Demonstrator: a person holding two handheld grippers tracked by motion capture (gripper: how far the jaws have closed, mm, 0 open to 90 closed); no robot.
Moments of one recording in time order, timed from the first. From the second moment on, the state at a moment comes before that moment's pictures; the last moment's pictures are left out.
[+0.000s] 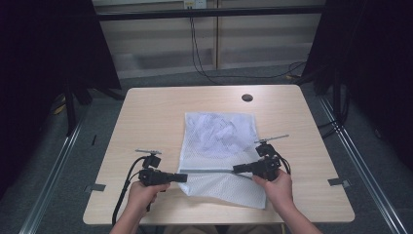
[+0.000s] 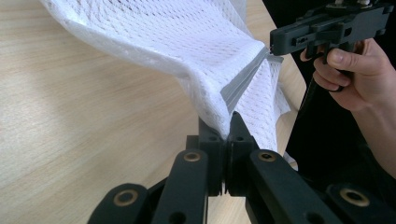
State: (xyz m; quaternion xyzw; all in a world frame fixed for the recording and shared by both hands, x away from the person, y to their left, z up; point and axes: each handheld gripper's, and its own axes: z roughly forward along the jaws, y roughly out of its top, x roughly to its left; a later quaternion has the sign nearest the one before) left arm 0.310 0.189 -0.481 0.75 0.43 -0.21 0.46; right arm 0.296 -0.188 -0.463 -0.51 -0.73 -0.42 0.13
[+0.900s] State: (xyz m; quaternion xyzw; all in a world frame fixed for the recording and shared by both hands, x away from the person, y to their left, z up) left arm 0.309 0.197 -0.480 0.75 0.44 -0.21 0.46; right arm 0.283 -0.247 -0.463 -0.55 -0.71 -0.42 0.10
